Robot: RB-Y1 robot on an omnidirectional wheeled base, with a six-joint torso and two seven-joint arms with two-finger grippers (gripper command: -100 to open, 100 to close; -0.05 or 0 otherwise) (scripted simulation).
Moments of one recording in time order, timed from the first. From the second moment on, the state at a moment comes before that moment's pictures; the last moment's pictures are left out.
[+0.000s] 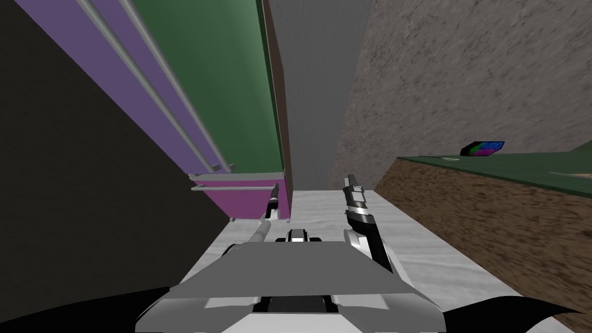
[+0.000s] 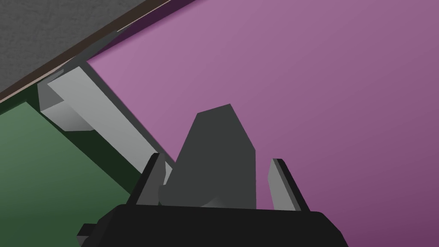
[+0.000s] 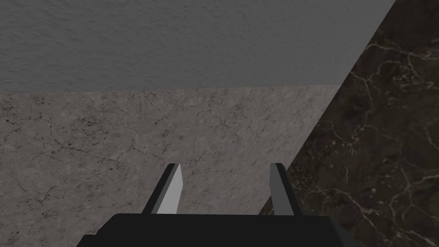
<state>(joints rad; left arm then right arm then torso) -0.33 -0.02 0.11 -0.74 0.18 -0.77 -0.68 0.55 0.02 -0.05 -2.30 0.07 -0.43 0.10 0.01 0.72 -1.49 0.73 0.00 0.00</state>
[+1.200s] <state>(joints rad) -0.01 0.07 -0.05 -1.10 0.01 -0.73 -0.46 0.55 0.02 -0.05 -2.30 0.07 -0.43 0.10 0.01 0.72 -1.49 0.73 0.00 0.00</state>
